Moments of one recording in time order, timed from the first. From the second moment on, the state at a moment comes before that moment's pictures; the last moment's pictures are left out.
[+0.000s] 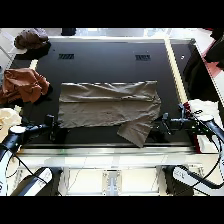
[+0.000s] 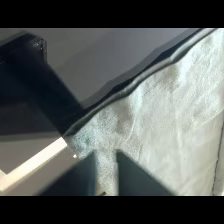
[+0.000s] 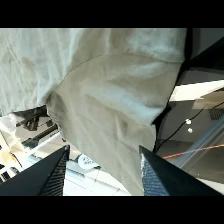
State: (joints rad) left arm 0.43 -0.99 0.35 0.75 -0.72 -1.74; right arm -0.44 -1.19 0.54 -0.66 1.21 1.17
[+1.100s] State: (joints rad) left arm 0.66 -1.11 0.37 0.59 -0.95 -1.38; right arm -0.46 -1.08 0.54 -0.72 1.23 1.16
